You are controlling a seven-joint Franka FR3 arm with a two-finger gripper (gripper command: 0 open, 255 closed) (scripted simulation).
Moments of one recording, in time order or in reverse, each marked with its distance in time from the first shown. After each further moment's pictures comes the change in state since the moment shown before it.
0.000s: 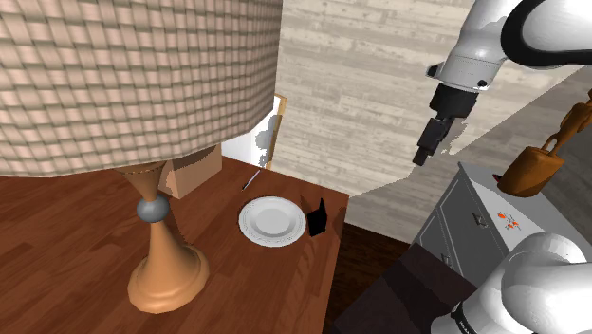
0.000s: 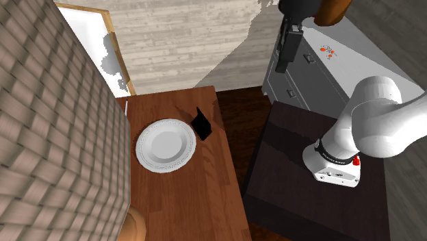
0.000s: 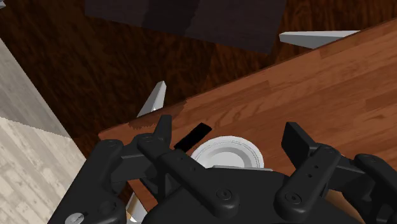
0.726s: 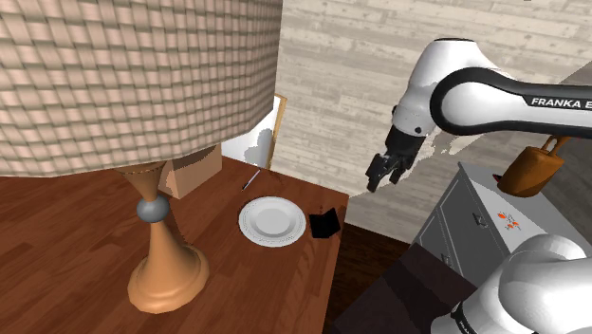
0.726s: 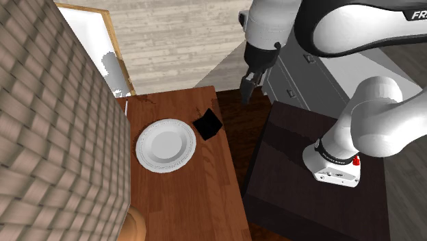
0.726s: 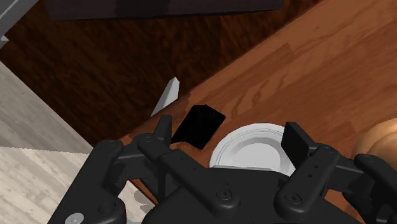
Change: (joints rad) arm -0.055 0.080 0.160 -0.213 0.058 0.346 0.272
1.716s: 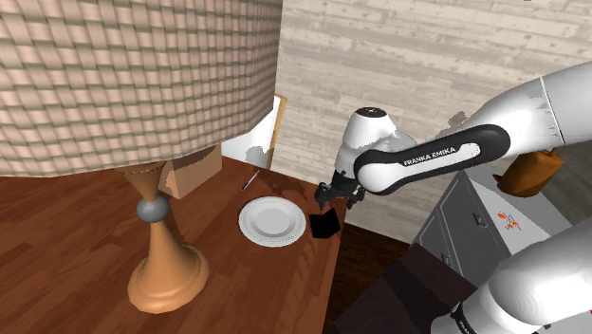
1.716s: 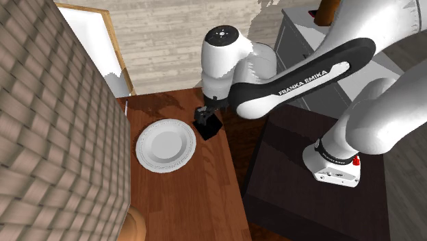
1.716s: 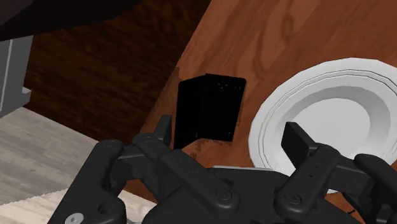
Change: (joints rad) arm -0.194 0.482 0.274 -0.036 -0.135 0.570 0.555
